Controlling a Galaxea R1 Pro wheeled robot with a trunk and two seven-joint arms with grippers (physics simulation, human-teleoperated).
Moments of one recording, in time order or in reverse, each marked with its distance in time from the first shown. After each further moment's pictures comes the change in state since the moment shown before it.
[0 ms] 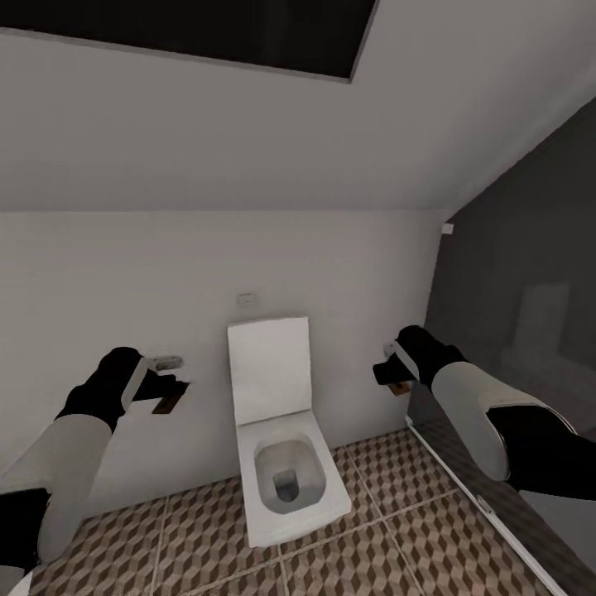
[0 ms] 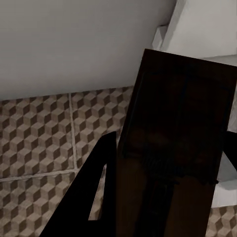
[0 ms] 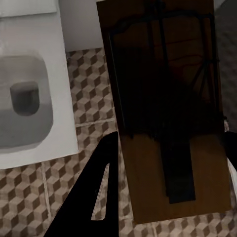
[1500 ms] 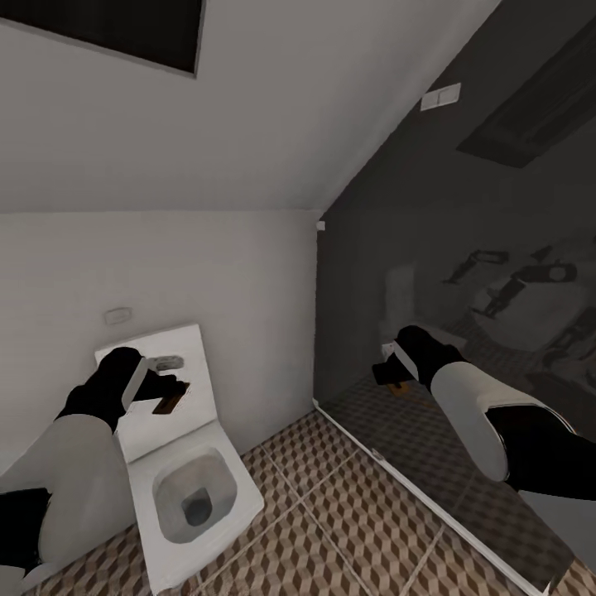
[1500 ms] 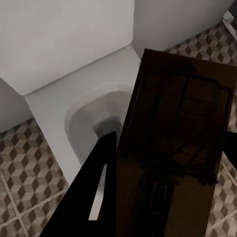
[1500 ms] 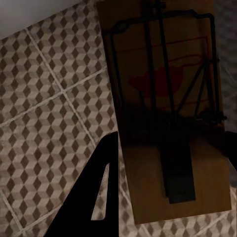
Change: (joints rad) left arm 0.000 -0.002 0.000 0.001 -0.001 0.002 -0.002; right arm 0.000 0.004 0.000 0.000 0.001 0.000 0.000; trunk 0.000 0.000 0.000
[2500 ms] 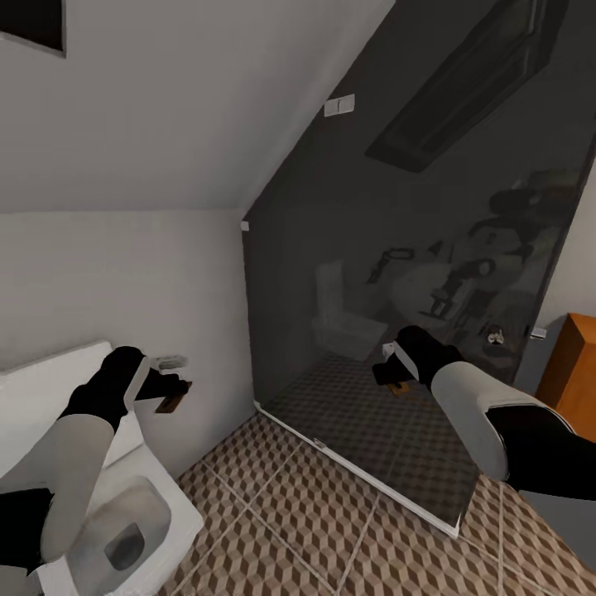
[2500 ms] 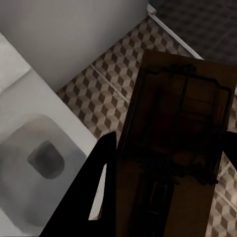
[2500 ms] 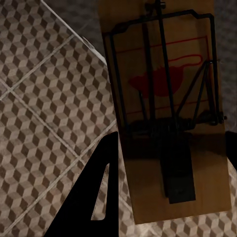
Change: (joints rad) left arm 0.000 -0.008 -0.001 -0.007 -0.001 0.000 -0.005; right arm 0.000 -0.001 0.000 0.000 -0.001 0.000 -0.002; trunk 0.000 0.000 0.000
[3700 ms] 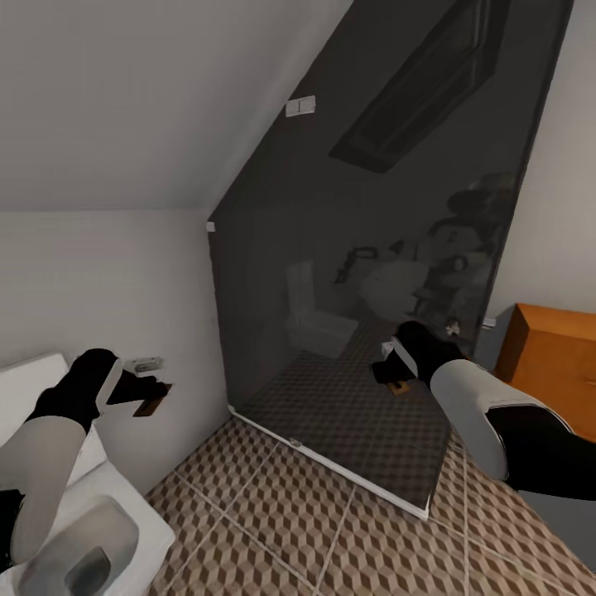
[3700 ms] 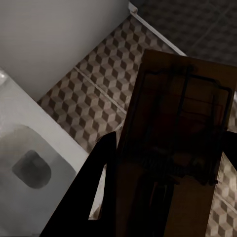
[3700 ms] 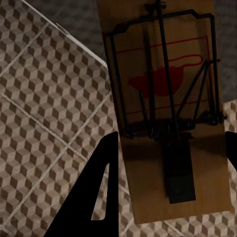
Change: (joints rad) left arm 0.000 0.101 0.002 0.023 0.010 0.001 -0.076; right arm 0.000 0.004 0.001 -0.042 -0.001 0.083 0.009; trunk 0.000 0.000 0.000
